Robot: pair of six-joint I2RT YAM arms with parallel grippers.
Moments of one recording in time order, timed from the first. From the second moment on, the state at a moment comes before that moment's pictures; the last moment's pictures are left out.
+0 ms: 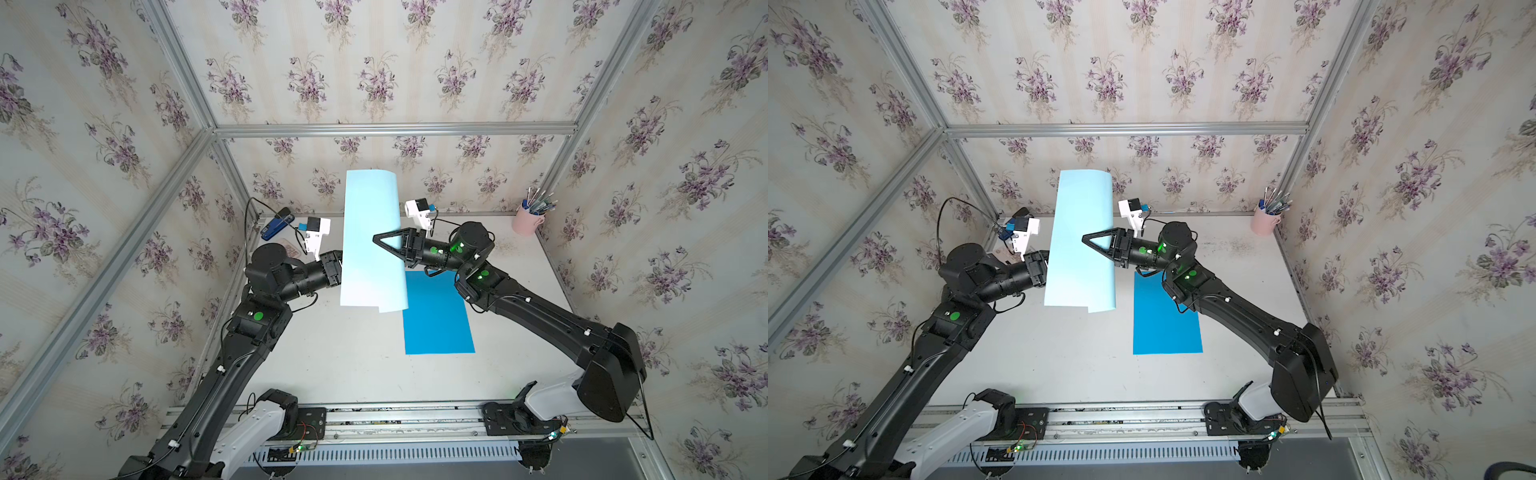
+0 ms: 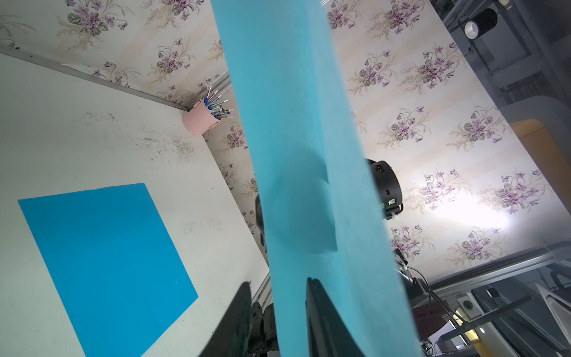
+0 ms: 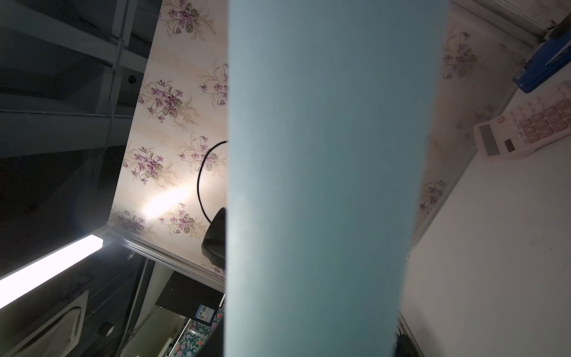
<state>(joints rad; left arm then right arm) -0.28 0.93 0.98 -0.09 0.79 -0.95 0.72 1.46 1.19 0.47 -0.69 1.27</state>
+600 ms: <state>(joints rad) -0.37 0.95 0.99 -0.17 0.74 -0.89 0.72 1.45 1.15 0.50 -0.67 1.28</state>
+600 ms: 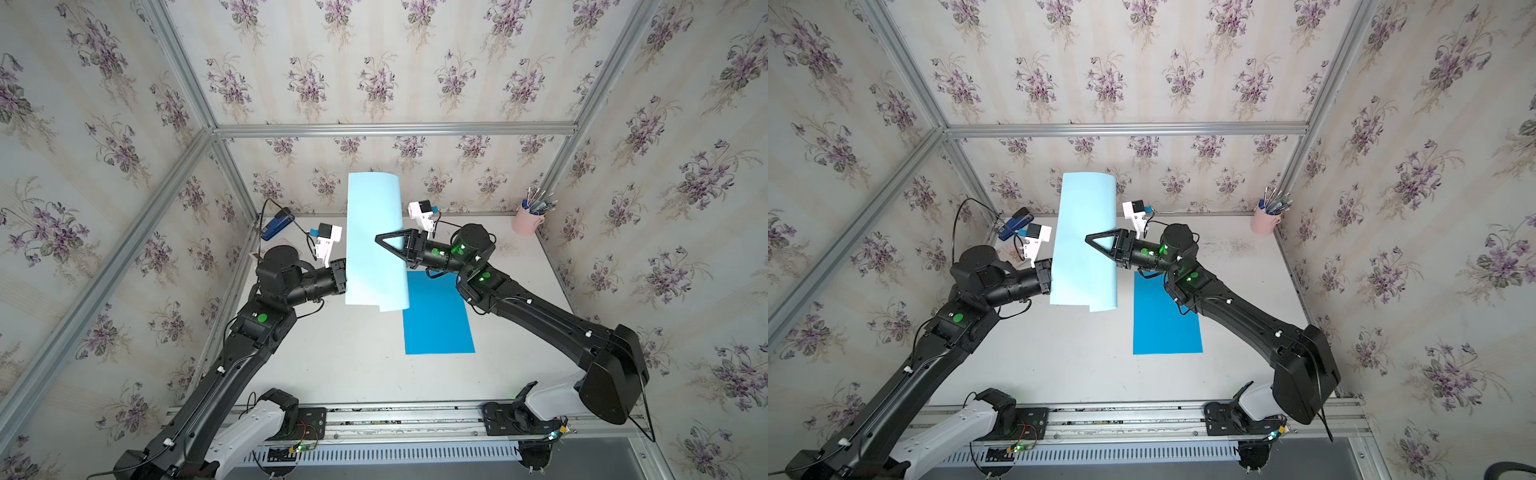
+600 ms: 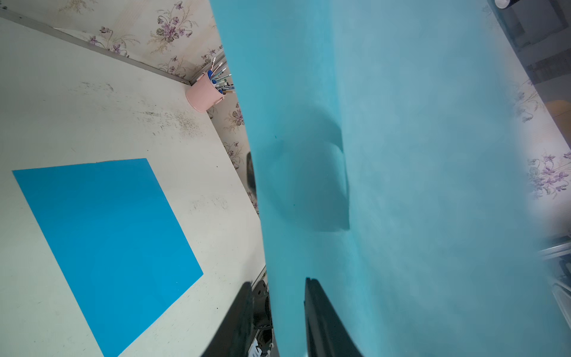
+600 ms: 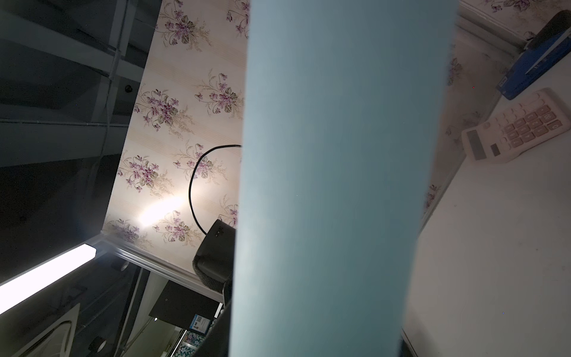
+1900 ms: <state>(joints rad) -0.39 0.96 1.08 -0.40 0.64 -0.73 0.70 1.41 1.13 0.51 -0.67 1.27</state>
